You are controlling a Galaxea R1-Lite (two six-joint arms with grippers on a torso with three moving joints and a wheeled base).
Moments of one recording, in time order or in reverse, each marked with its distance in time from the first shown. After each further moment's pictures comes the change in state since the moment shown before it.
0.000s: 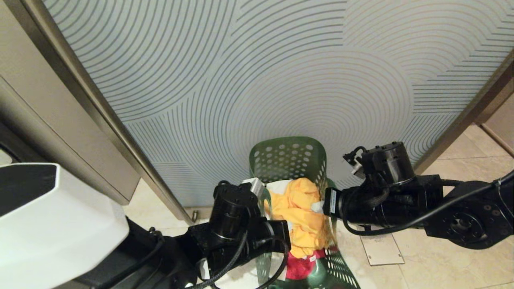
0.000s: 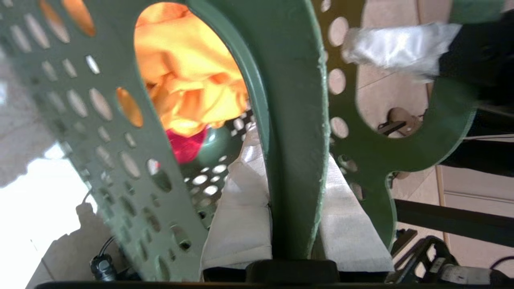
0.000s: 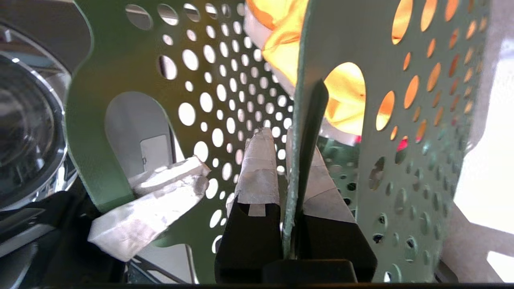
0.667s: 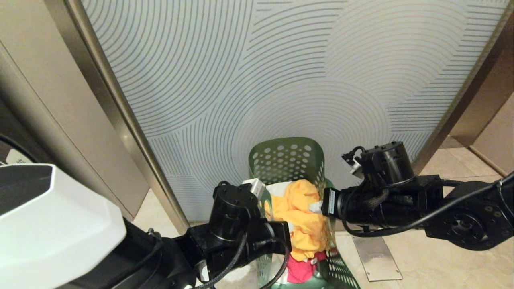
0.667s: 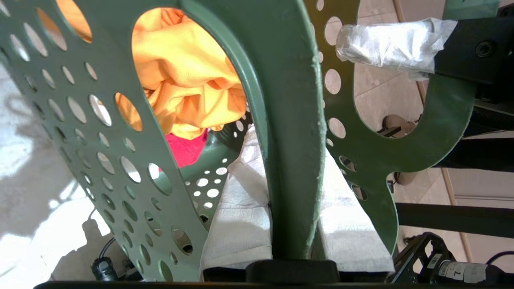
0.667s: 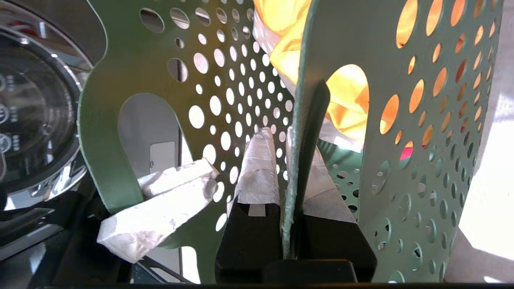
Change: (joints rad) left arm -0.003 -0.002 0.004 0.000 -0.001 0.000; right arm 0.009 -0.003 -0.001 -0.004 0.002 0.000
